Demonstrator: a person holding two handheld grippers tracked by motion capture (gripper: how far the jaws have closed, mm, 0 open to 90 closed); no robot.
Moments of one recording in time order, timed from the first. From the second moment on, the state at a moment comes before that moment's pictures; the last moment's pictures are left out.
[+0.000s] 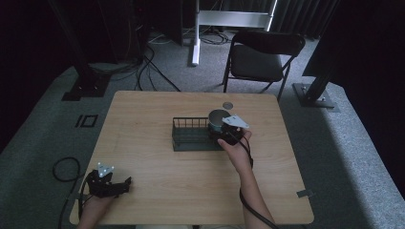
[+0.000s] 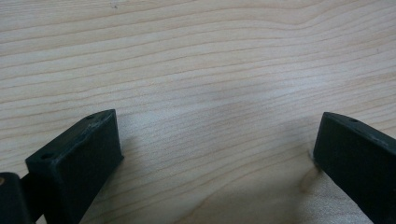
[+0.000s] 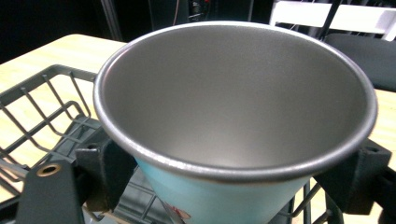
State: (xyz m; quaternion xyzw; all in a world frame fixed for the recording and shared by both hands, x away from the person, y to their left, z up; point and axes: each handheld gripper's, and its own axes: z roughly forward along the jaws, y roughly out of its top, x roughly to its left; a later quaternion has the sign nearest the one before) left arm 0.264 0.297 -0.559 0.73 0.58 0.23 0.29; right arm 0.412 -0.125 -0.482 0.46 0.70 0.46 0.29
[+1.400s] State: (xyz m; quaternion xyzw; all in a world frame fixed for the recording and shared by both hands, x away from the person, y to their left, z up) left arm 0.264 0.297 -0.560 0.73 0.58 0.23 0.29; right arm 0.352 -0.188 -0.507 0.48 0.70 0.45 0.28
